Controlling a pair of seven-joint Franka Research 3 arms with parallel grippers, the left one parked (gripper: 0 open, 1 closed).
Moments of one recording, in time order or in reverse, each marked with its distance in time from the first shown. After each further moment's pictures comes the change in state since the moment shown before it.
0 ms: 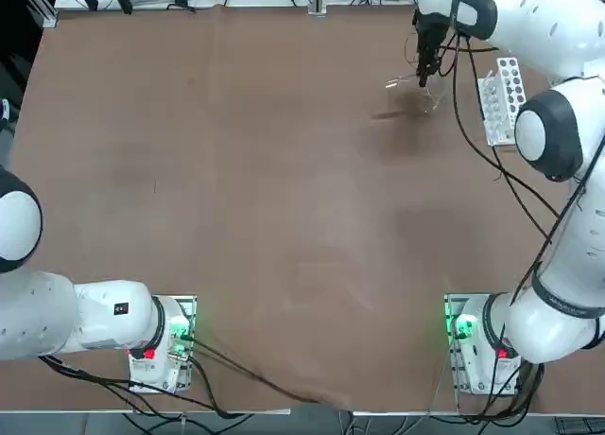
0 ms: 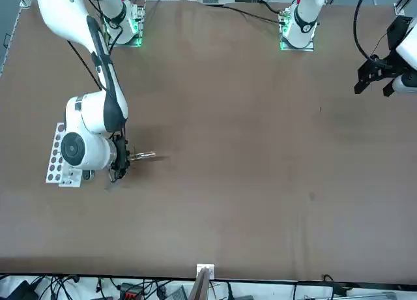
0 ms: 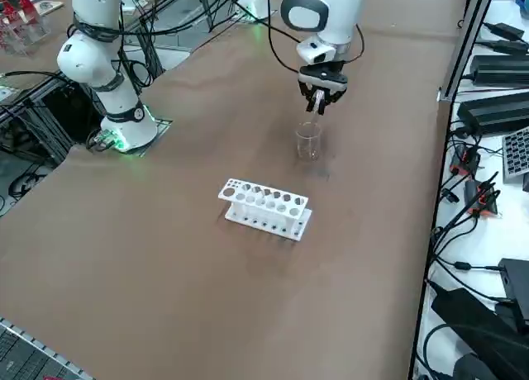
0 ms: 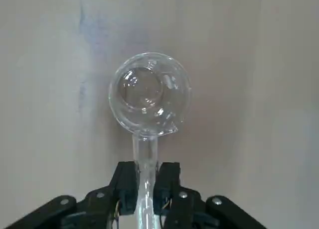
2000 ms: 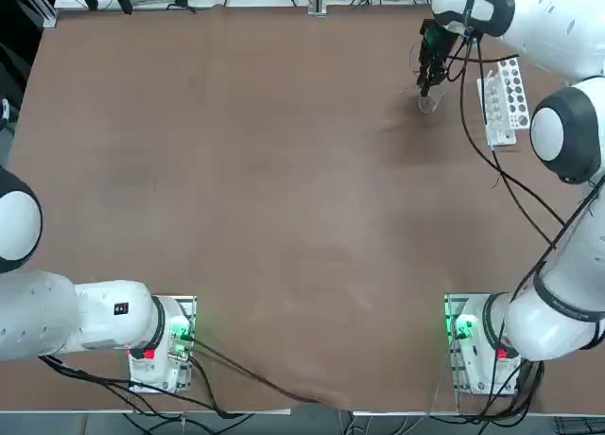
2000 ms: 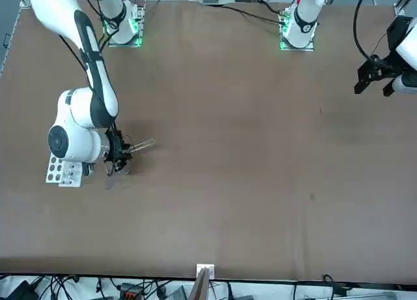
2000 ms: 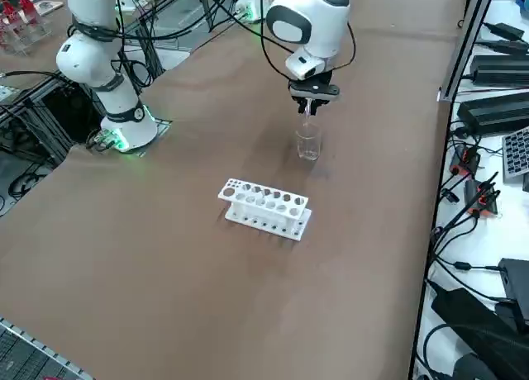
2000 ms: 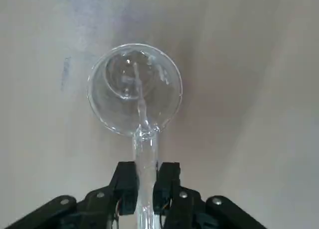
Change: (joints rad) arm -0.043 -0.059 -0.001 -0.119 0.135 0.039 -0.259
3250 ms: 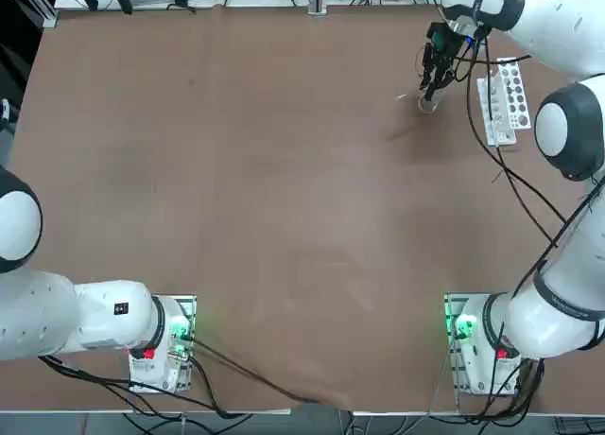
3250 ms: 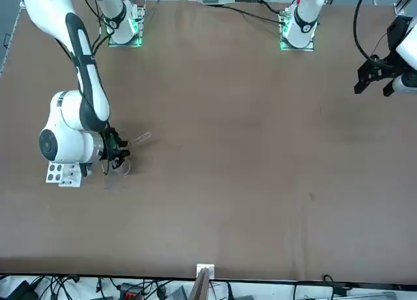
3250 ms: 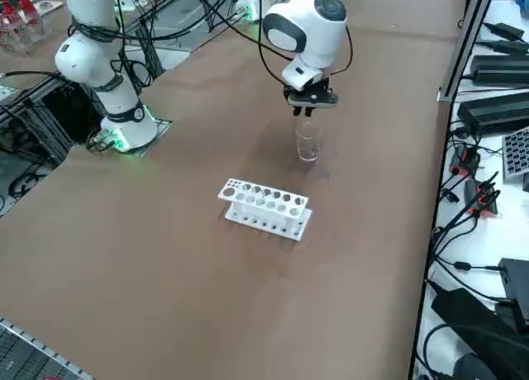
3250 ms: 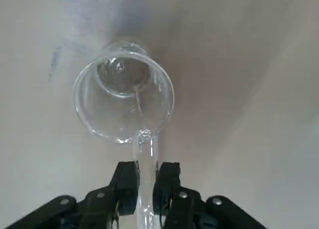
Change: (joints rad) arm -0.044 0.000 0.000 -0.011 0.064 -0.049 -0.176
